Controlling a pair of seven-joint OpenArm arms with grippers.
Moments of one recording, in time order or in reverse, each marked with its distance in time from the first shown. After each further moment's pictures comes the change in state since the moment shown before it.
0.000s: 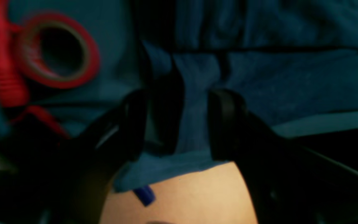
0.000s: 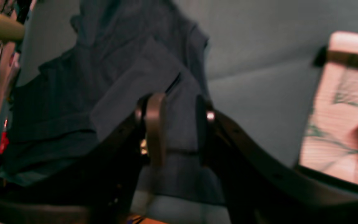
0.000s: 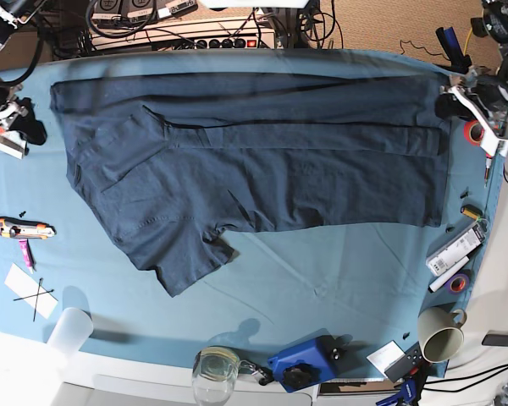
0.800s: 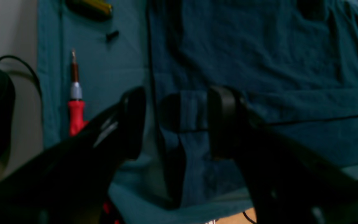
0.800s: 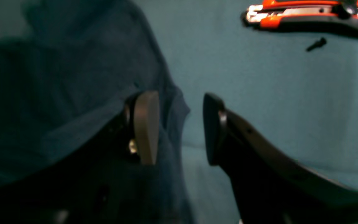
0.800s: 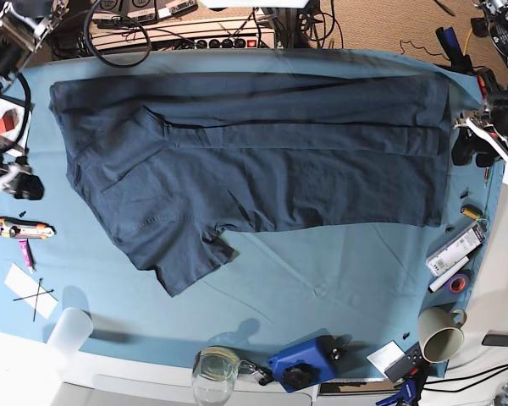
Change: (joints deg) left arm -5.5 0.0 -1.7 3.9 -0.1 0.2 -8.5; right arm 20.8 5.6 -19.1 0.0 -23.4 0.0 1.2
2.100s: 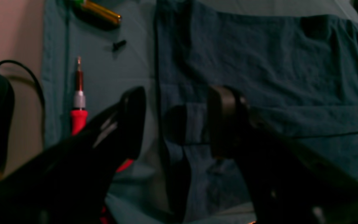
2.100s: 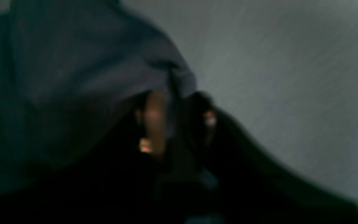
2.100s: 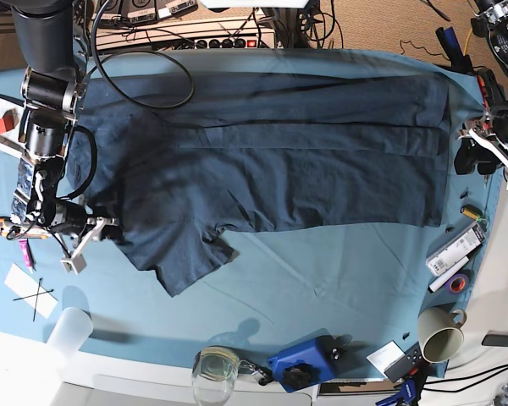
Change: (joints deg) left arm -2.9 0.2 0.0 -3.9 0.4 0.0 -0.7; right arm 24.2 -10.0 -25.9 -37.6 -22.2 -0.2 22.3
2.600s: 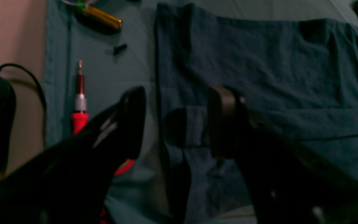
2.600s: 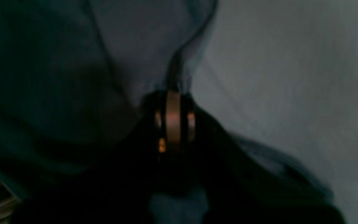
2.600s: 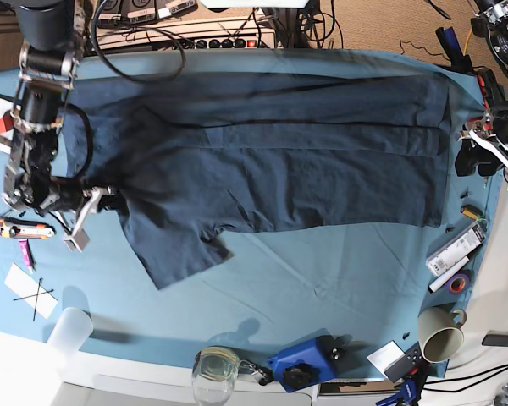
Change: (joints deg) left arm 0.0 0.0 0.0 0.0 0.0 0.0 -0.9; right arm -11.8 3.7 -0.2 21.0 18.3 0.0 -17.7
